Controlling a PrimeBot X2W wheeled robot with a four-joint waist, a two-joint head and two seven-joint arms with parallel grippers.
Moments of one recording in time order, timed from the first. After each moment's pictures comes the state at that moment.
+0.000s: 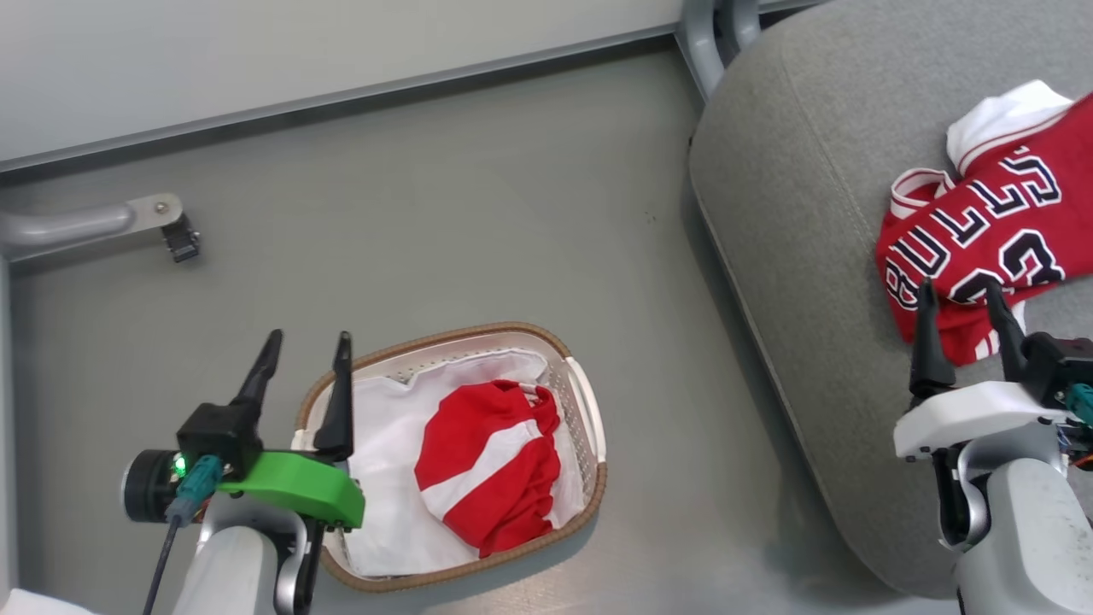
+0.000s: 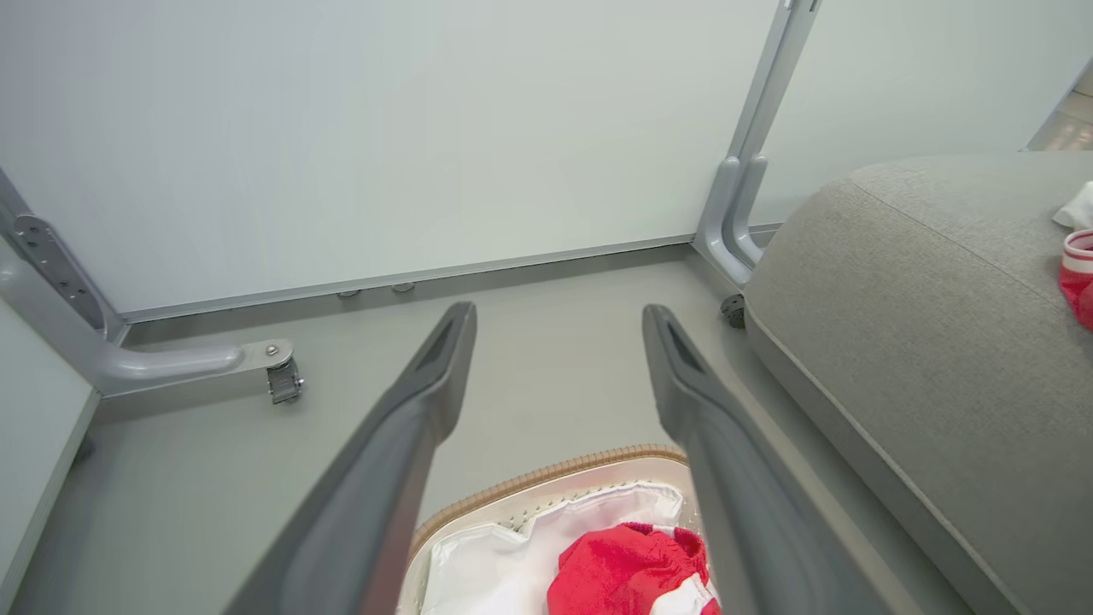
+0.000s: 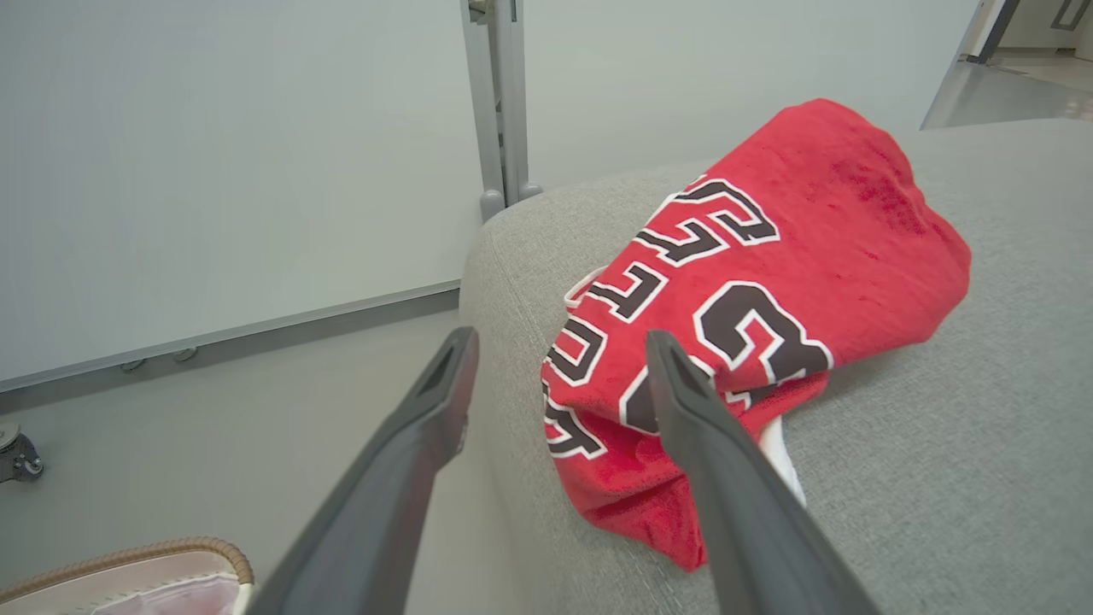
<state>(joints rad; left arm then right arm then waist) -0.24 0.11 -0.14 0.39 -0.22 -0.13 -0.26 -0.32 -0.06 -0.22 0.41 0.11 0.13 -0.26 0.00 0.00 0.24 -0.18</state>
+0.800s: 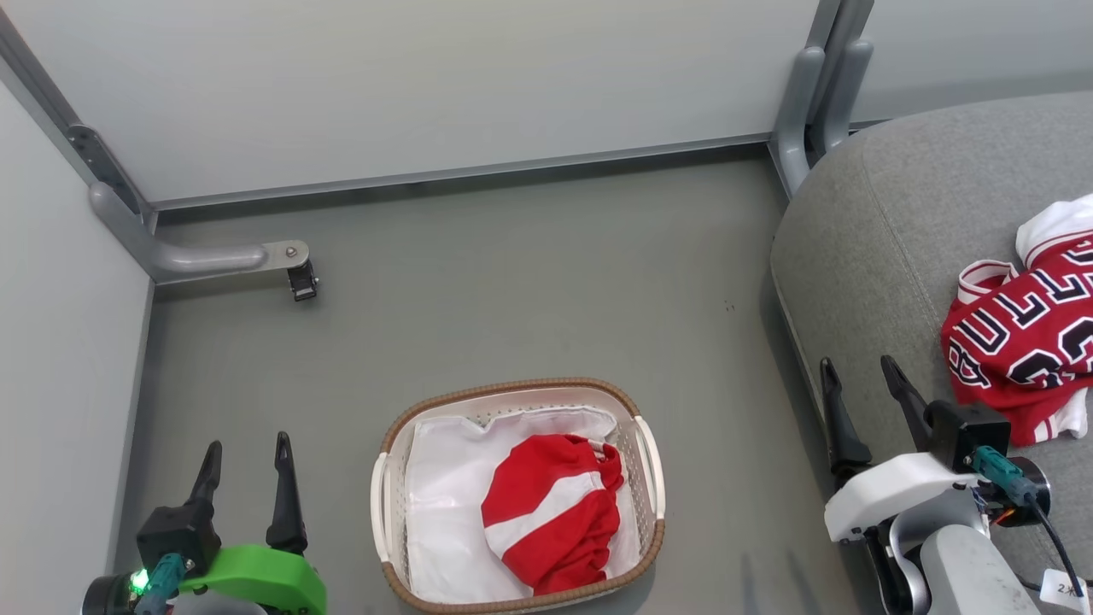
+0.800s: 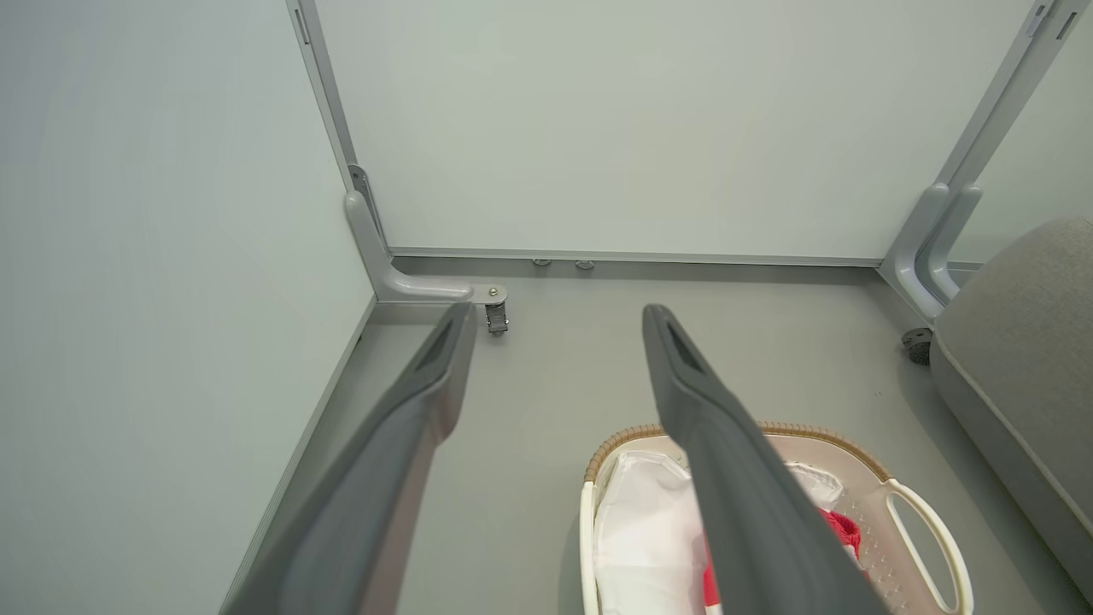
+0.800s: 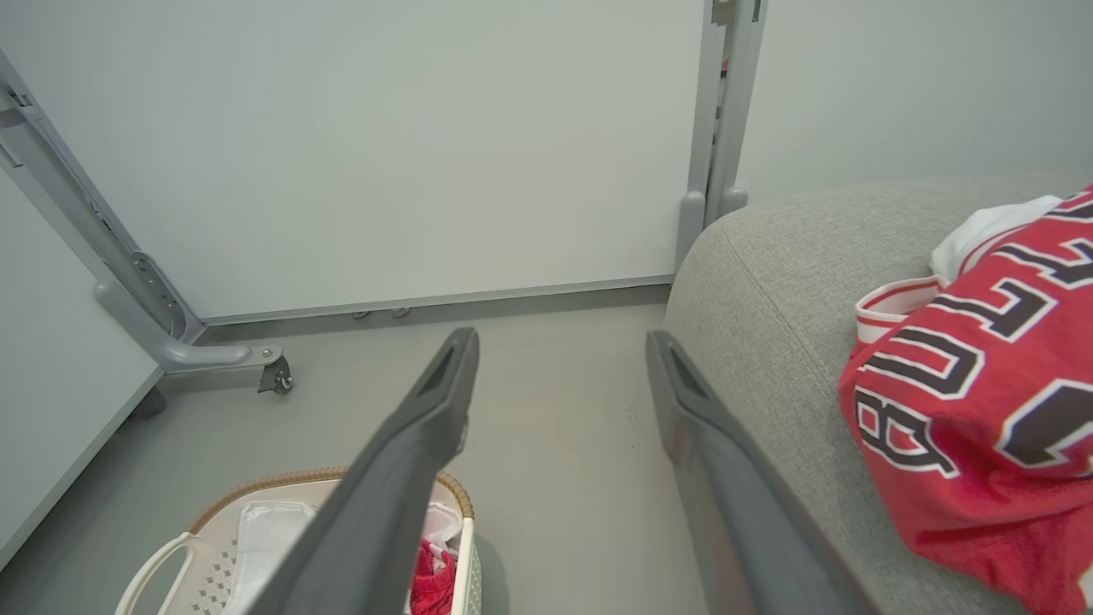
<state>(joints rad) -0.07 0.05 0.06 0.38 -0.13 -0.11 -0.26 -0.20 -0.05 -0.02 0.41 0.17 0.13 -0.26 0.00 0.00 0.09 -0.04</state>
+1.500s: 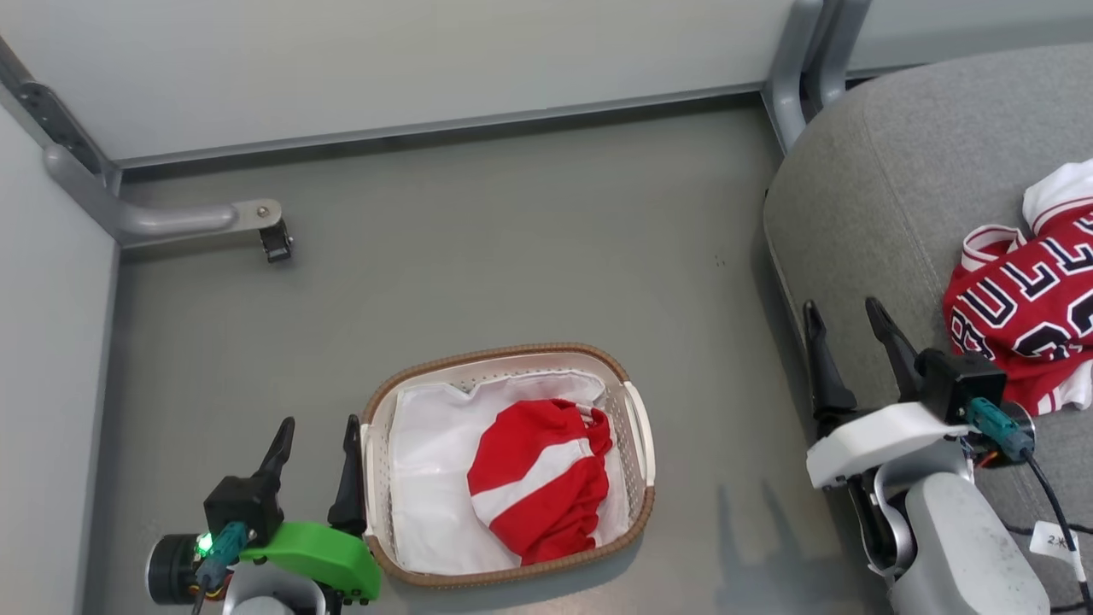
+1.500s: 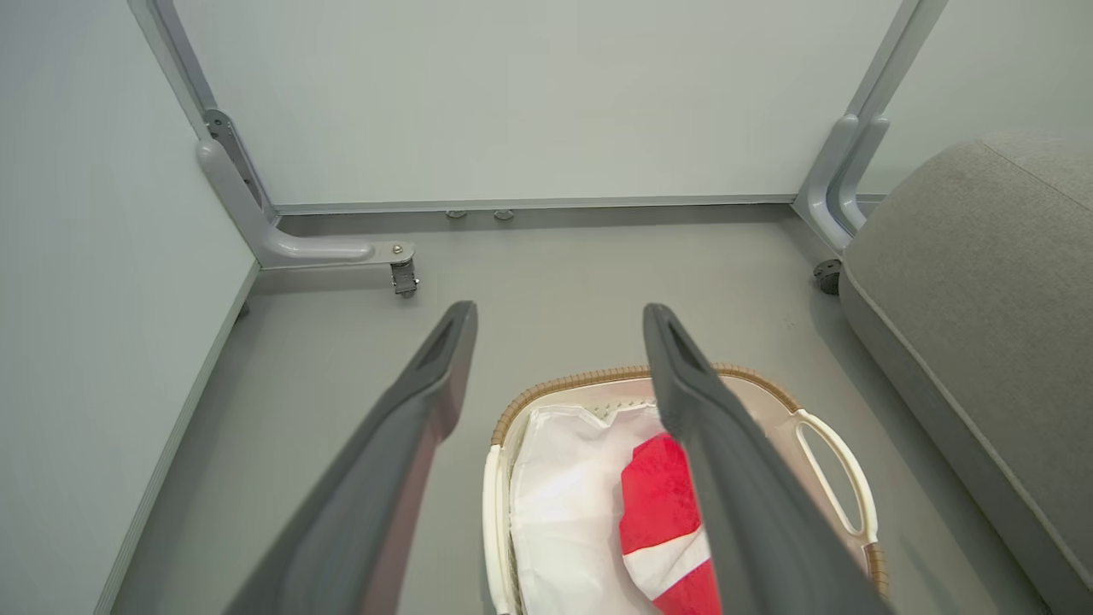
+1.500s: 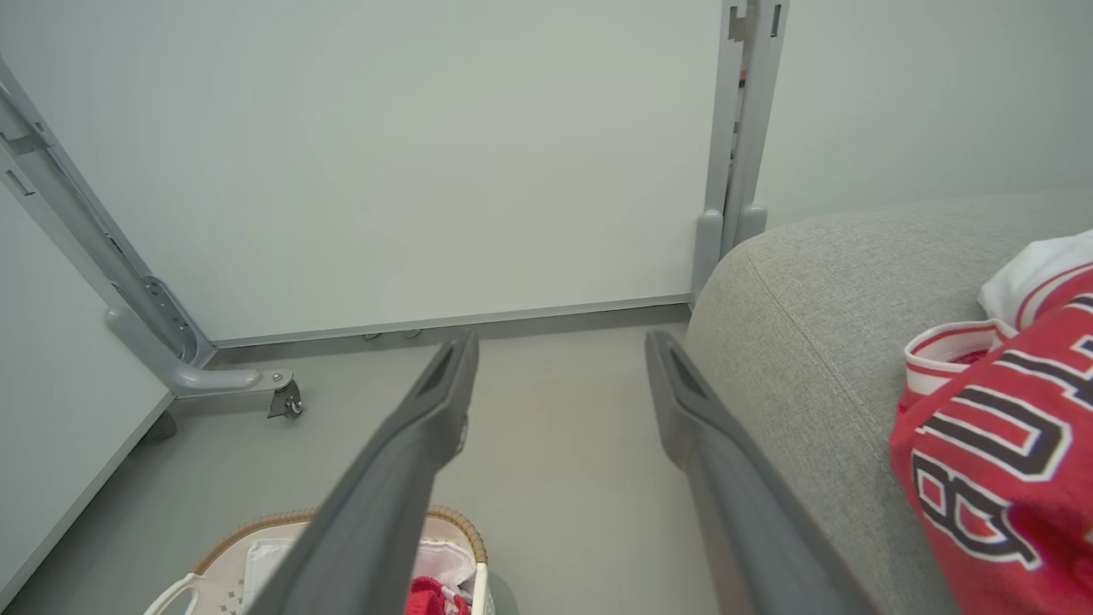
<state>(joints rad) -0.12 0.05 -0.08 0.44 -0.17 -0.12 -0.26 -0.27 -0.05 0.03 0.37 0.21 0.13 -0.26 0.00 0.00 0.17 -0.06</state>
